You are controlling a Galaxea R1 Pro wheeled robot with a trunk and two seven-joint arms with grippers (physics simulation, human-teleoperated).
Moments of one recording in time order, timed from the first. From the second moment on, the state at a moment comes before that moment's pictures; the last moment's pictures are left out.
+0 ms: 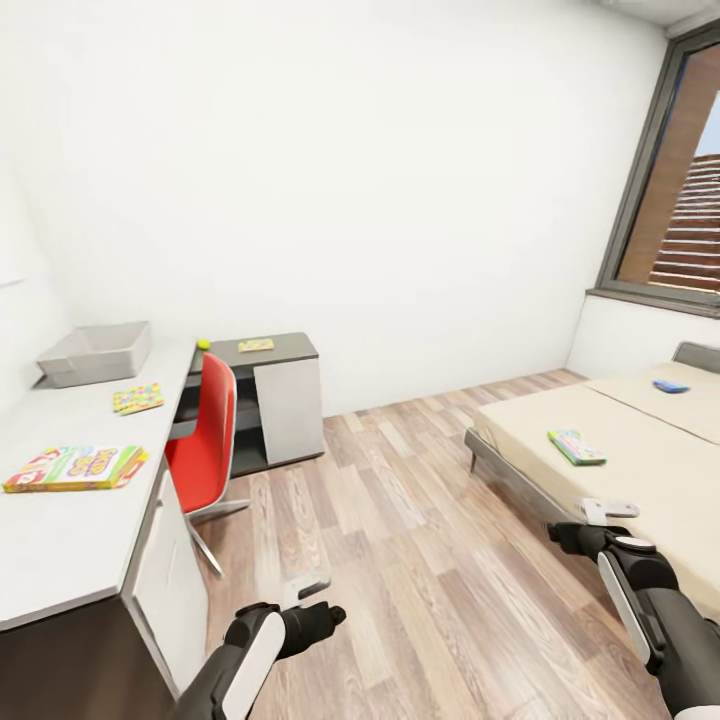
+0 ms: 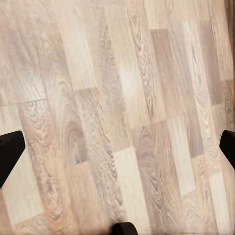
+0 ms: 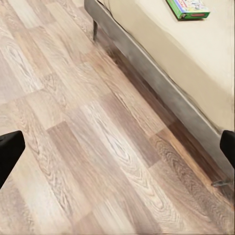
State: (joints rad) left arm -0.34 -0.14 -0.18 -0.96 0.59 0.67 0.25; right arm -0.41 -0.25 -0.14 -1.22 -0.03 0.68 -0.03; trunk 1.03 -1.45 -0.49
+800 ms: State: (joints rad) left arm -0.34 -0.14 -0.18 -0.95 0.59 0.65 0.24; right arm -0.41 -0.25 -0.14 -1.21 -0.04 0.68 -0.03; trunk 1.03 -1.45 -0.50
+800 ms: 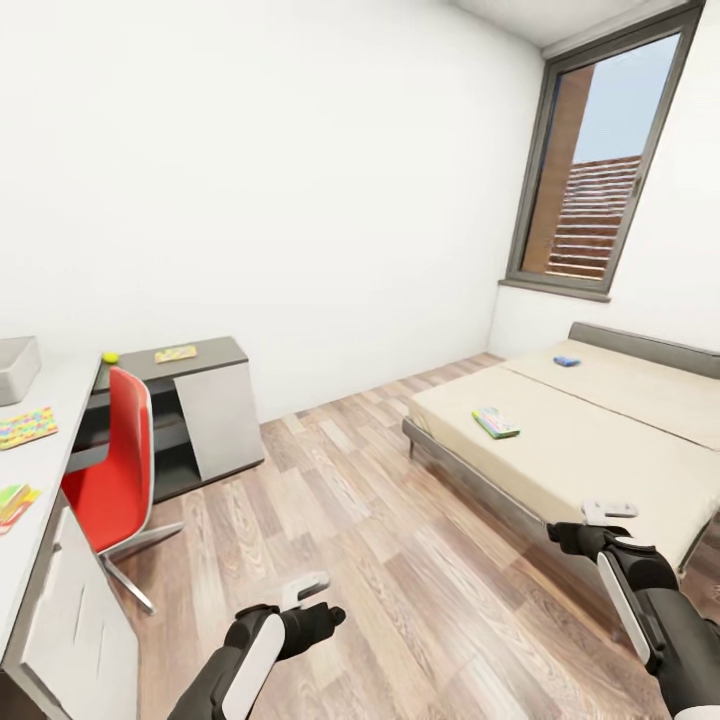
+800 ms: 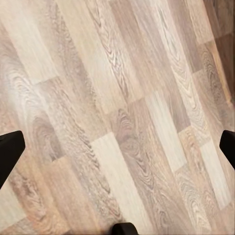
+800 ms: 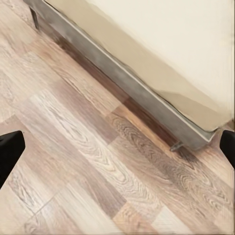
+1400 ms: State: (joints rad) left arm -0.46 -0.15 -0.27 -0.94 0.53 0.65 0.30; right arm -0.42 -0.24 -0.14 -1.19 -0.04 0.70 -0.03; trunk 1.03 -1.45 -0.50
